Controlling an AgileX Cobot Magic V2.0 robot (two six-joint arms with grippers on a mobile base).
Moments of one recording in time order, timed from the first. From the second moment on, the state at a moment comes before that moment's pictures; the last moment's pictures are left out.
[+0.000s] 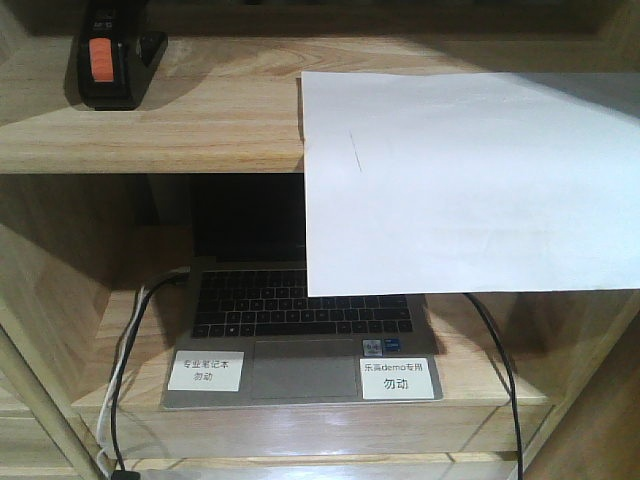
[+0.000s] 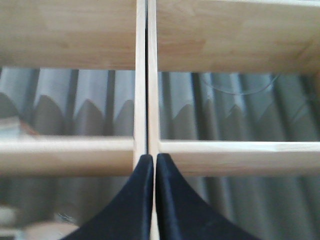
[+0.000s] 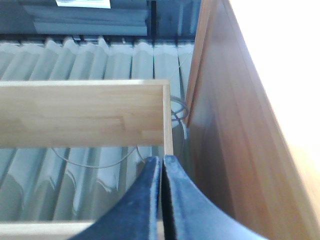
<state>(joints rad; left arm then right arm) -0.02 0.27 -1.17 -0.04 0.31 0.08 -0.05 0.26 -1.09 -0.03 0.00 0.06</state>
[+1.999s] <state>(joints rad) -0.65 0.87 -1.20 -0.08 0.65 0.03 -0.05 0.70 -1.20 0.07 0.61 0.06</state>
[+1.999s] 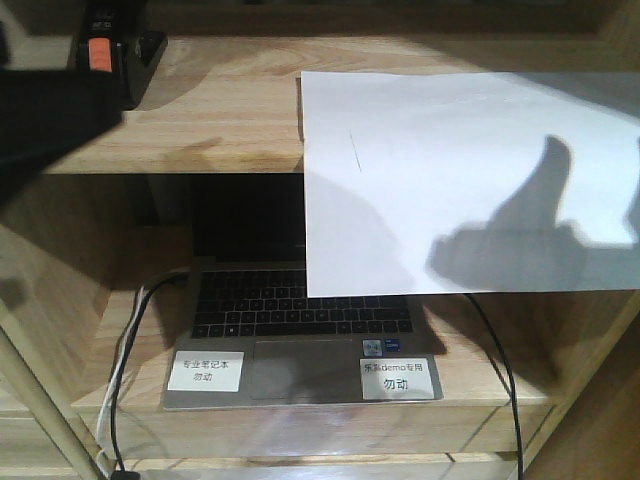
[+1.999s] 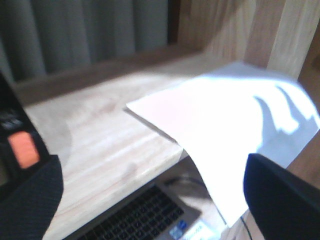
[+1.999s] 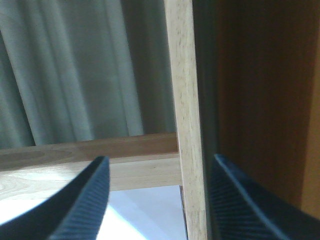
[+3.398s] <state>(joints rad) -0.46 1.63 -2.05 0.25 1.19 -0.36 -0.05 0.70 -1.20 0.07 0.61 0.05</state>
